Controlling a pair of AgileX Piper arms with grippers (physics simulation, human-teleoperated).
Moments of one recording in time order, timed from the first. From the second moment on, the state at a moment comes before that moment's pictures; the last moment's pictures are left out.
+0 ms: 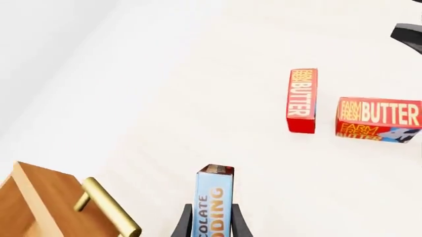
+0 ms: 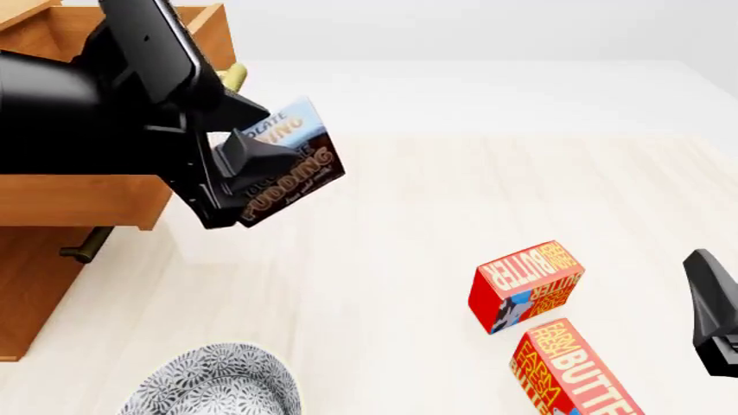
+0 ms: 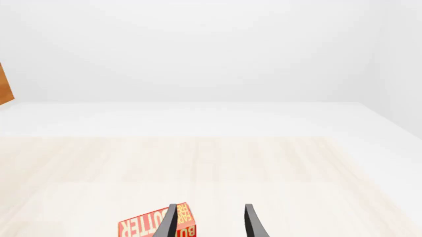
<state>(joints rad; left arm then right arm) -0.72 1.05 -0.96 0.52 0.43 0.00 0.00 -0.01 0.01 0.00</state>
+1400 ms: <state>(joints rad) -0.52 0.87 -1.30 0.79 0.52 0.00 0.01 -0.01 0.00 0.00</state>
